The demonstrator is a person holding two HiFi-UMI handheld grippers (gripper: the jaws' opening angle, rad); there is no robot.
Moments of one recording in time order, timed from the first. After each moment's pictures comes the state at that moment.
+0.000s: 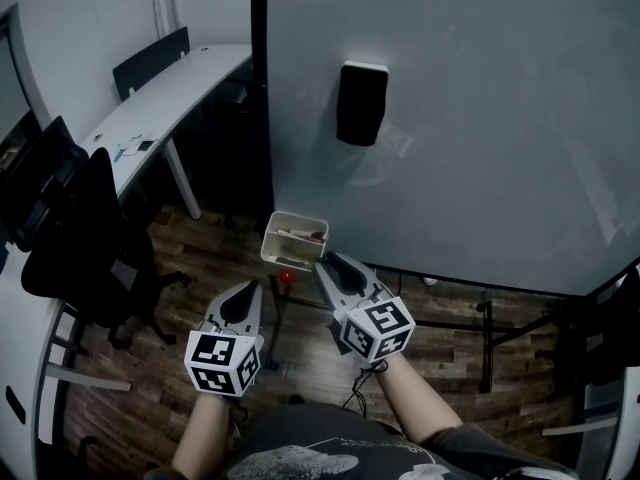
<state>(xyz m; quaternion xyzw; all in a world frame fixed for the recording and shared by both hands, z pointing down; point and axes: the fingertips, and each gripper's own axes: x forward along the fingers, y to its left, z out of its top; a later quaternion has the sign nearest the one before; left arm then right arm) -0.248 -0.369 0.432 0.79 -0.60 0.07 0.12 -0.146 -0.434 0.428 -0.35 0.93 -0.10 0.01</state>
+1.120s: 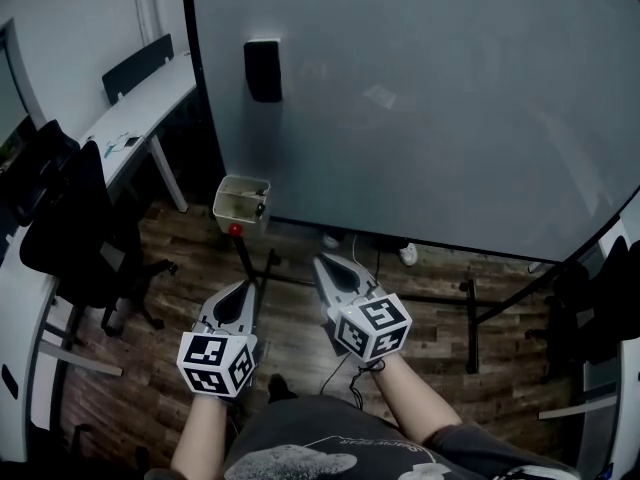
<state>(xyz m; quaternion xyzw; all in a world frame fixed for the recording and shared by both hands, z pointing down) -0.121 -0.265 0.423 0.79 -0.59 0.07 0.12 -0.016 -0.326 0.417 -0.37 0.92 -0.11 0.01</state>
